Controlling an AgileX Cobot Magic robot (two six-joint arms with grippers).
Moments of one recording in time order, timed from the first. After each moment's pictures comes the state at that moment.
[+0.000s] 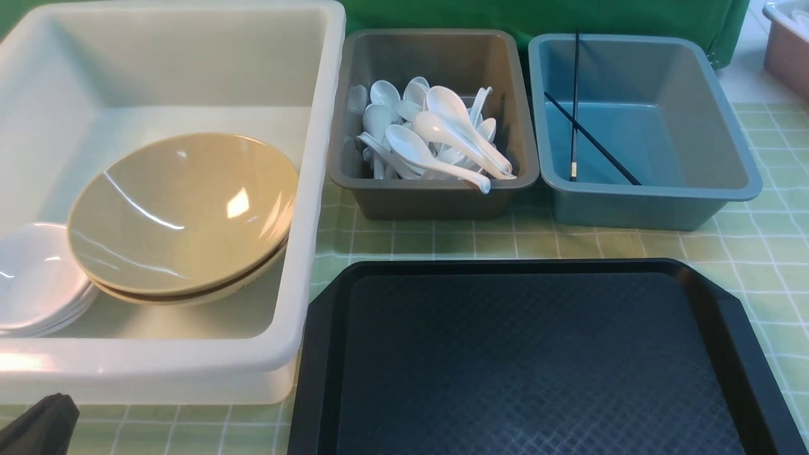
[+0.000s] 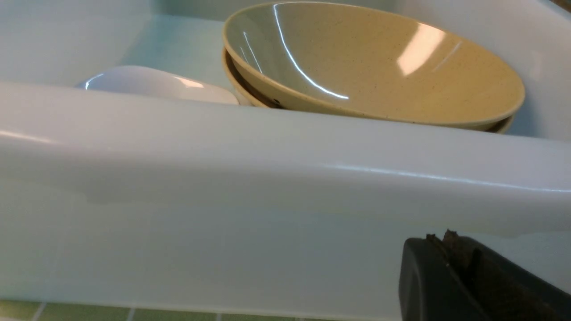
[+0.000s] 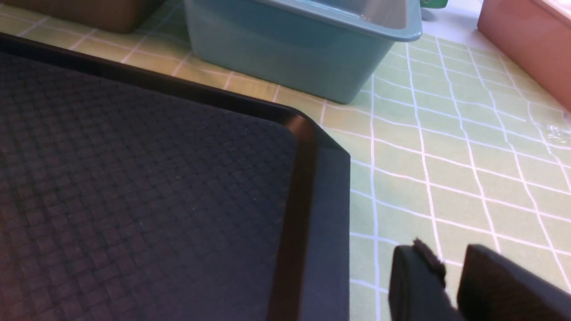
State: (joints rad) right arm -0.08 -0.01 0.01 0.14 0.27 -0.34; left arm -0.08 -0.01 0.03 0.04 0.32 -0.12
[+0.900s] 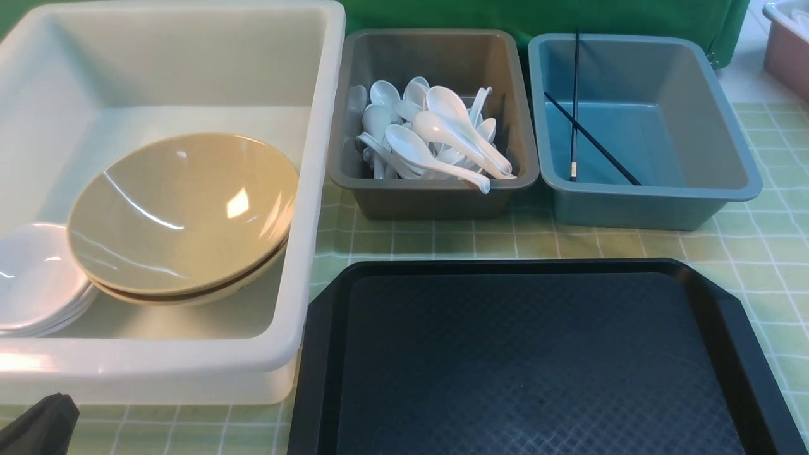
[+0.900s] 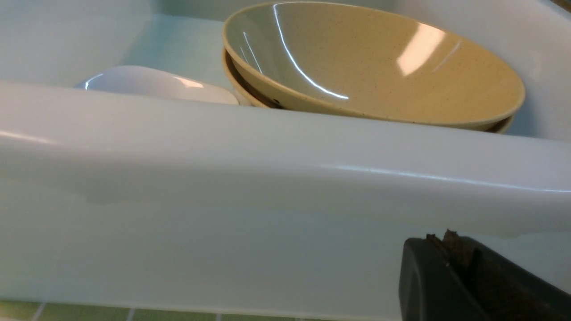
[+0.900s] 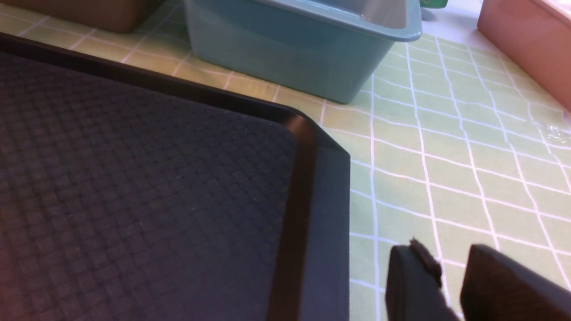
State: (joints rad) right arm -0.08 -0.01 0.01 0.14 0.27 -0.34; left arm -0.08 -0.01 0.03 0.04 0.32 -0.12
